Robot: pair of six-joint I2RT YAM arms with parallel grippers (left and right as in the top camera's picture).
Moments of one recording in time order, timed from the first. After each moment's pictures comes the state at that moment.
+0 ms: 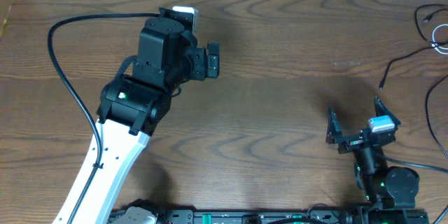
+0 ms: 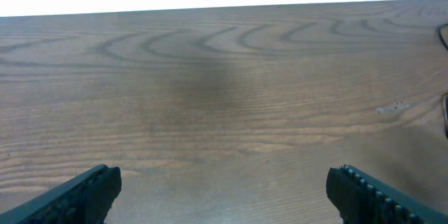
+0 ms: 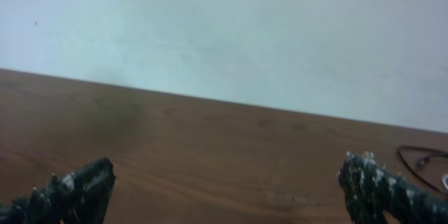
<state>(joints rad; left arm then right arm) -0.38 1.29 1.37 -0.73 -0.03 -0.21 0.03 0.14 0.12 0.06 -0.16 -0.03</state>
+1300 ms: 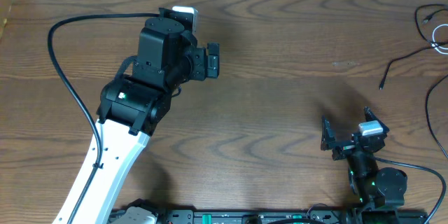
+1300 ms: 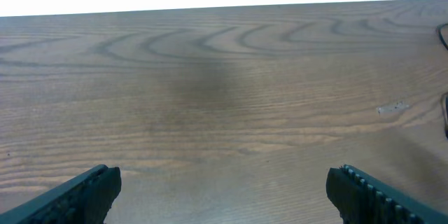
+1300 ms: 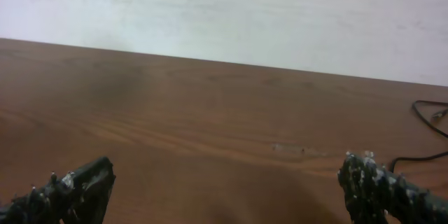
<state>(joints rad) -0.38 1.29 1.37 -0.74 -0.03 -0.21 0.03 0.01 0.01 -0.06 -0.16 -0.02</state>
